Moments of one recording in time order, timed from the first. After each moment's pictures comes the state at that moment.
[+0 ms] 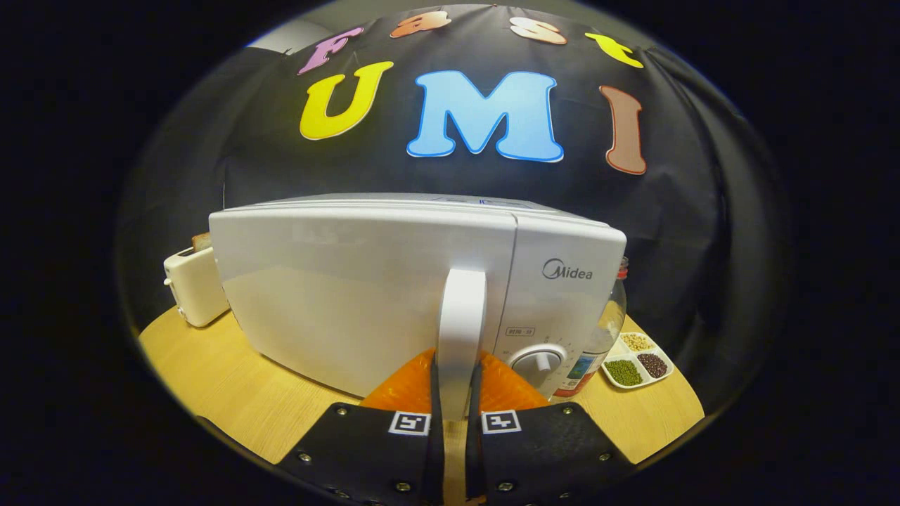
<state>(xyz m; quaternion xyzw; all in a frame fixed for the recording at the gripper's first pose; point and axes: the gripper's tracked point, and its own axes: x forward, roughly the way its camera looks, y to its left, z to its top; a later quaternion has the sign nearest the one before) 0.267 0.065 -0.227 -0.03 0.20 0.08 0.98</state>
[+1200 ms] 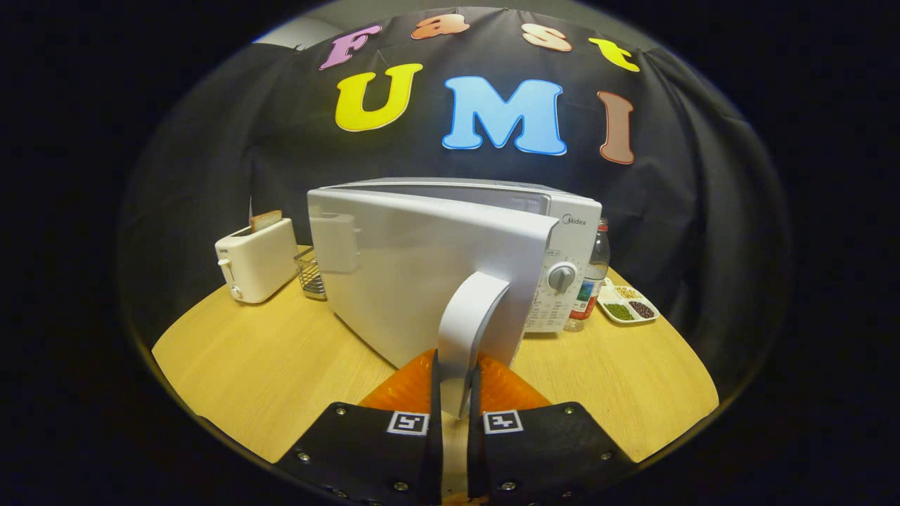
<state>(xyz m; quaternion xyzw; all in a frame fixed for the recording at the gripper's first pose) 0.094 0.138 -0.214 -0.02 0.24 0.08 0.97</state>
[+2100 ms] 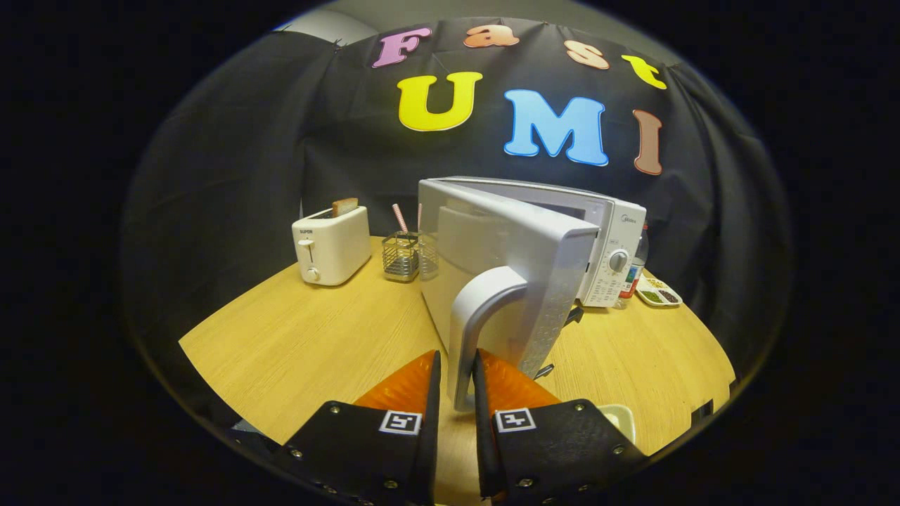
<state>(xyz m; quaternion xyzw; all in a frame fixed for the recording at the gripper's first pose) -0.012 0.257 -0.210 -0.03 0.24 0.13 0.96</state>
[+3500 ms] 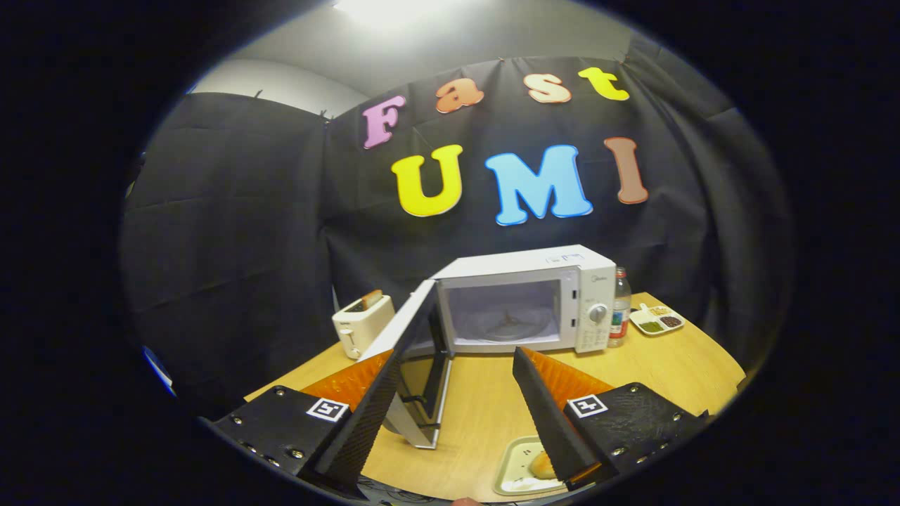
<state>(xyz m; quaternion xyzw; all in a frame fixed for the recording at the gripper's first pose) -0.033 0.172 -0.091 0.08 0.14 0.15 0.98</state>
